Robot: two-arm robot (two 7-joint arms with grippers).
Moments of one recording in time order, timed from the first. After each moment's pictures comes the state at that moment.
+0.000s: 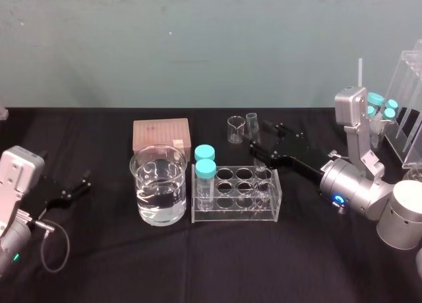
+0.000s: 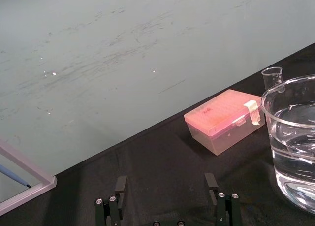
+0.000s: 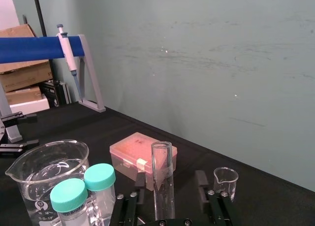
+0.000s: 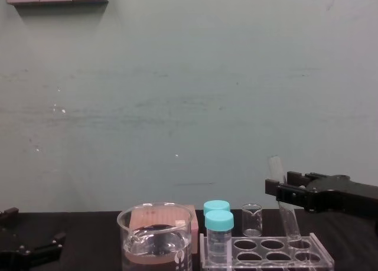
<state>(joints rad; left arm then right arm) -0.20 0.60 0.45 -1.41 -0.25 -0.12 0.03 0.45 0.37 -0.38 -1.15 0.44 -0.09 0.55</state>
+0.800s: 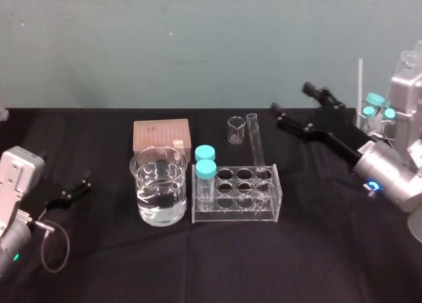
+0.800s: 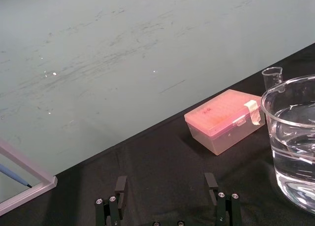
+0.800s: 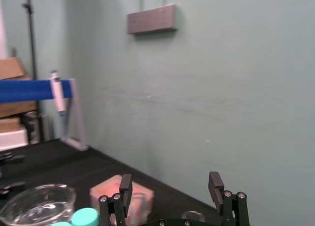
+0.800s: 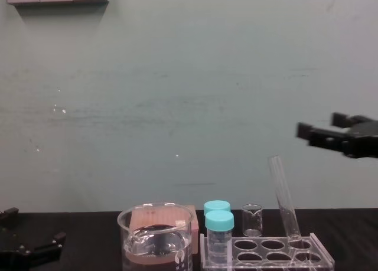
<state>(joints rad) -0.20 0.60 0.45 -1.41 -0.25 -0.12 0.03 0.36 0.43 -0.28 -1.34 0.47 -0.16 0.50</state>
